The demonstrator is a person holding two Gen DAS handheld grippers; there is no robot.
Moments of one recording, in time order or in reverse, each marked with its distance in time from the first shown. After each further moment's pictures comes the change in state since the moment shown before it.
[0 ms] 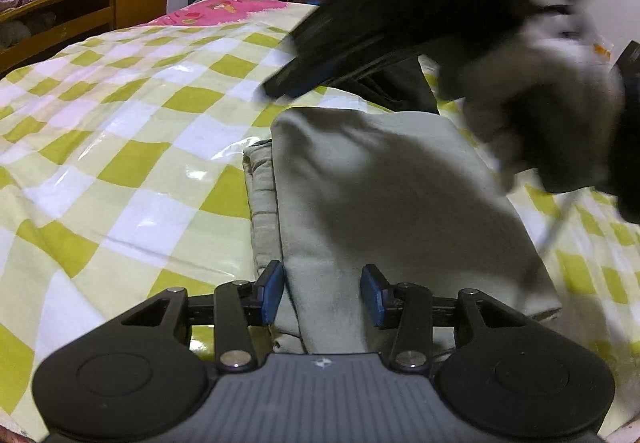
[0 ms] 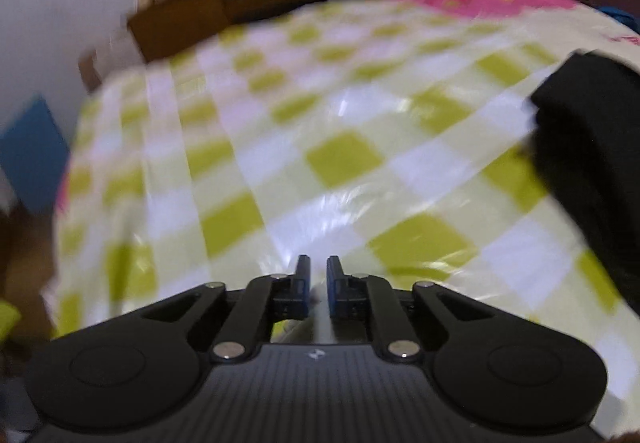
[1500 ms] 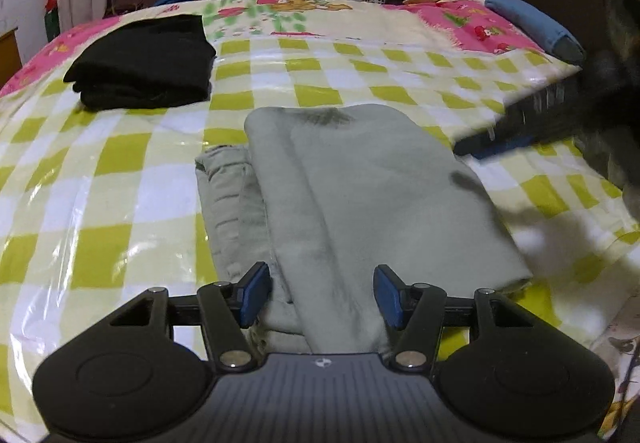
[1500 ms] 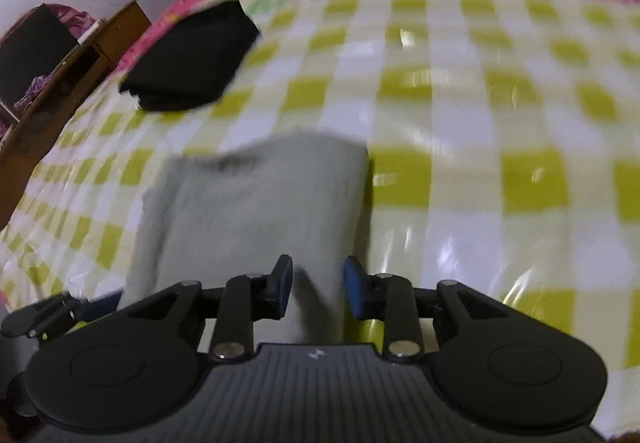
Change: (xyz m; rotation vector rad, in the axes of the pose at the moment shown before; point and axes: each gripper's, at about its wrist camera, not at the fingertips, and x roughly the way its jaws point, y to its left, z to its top) left arm 0.015 -0.182 -0.008 0.347 0.116 -0.216; right arm -0.253 -0.107 -0.222 0.642 -0.076 -0.395
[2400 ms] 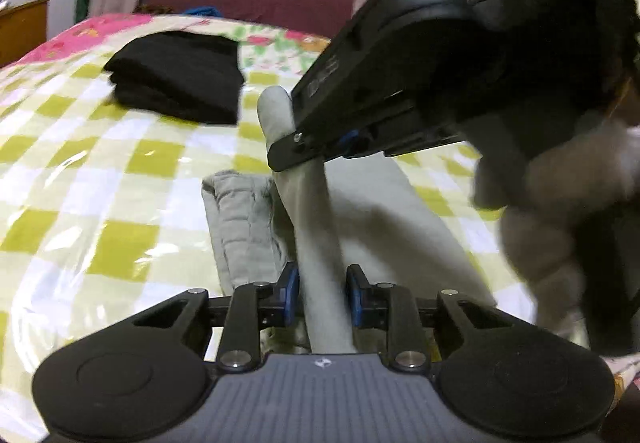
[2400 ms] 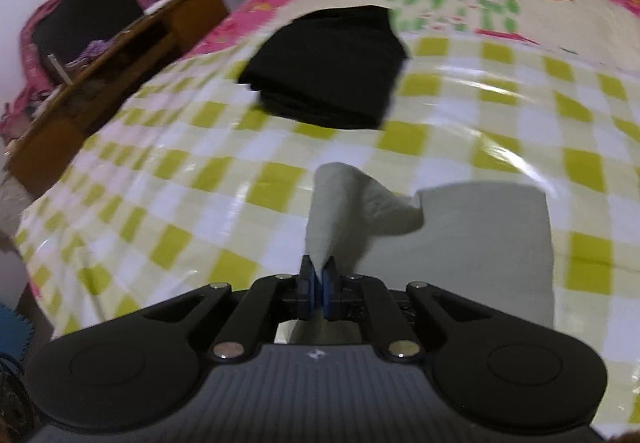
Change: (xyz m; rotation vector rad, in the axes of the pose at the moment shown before) left arm -0.030 0.036 -0.008 -0.183 -0.118 -0.048; right arm 0.062 0.154 0.025 -0.165 0.021 0.056
